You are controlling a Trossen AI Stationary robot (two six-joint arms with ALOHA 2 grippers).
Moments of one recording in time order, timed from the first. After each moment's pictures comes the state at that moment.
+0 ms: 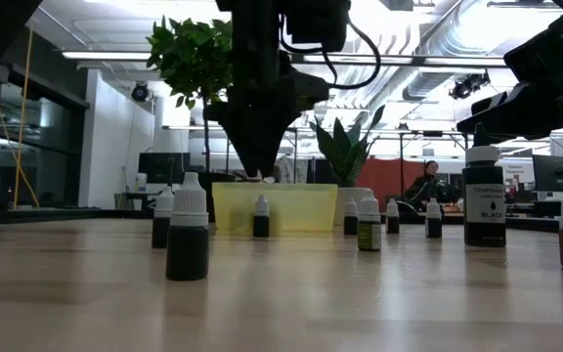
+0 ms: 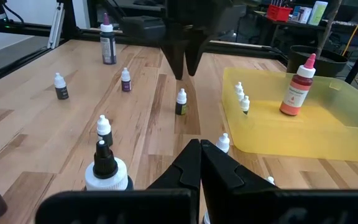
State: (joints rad) left arm -0.02 2.07 1.77 -1.15 -0.13 -0.73; right arm -0.03 0.24 0.01 0.03 0.00 -0.09
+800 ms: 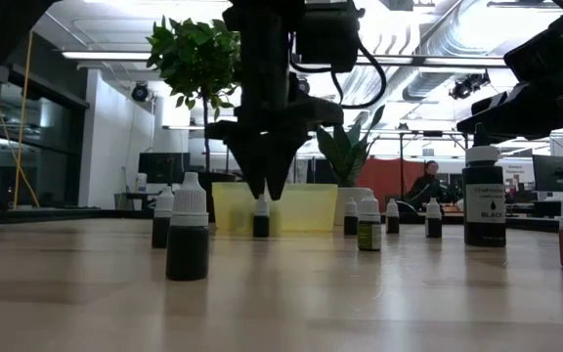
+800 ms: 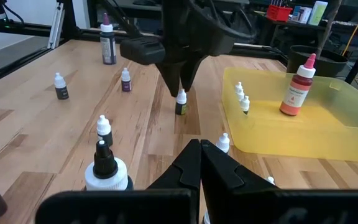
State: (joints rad) left arm -0.02 2.14 1.77 -1.09 -0.10 -0.82; right arm -0.03 0.24 0.01 0.03 0.00 -0.09
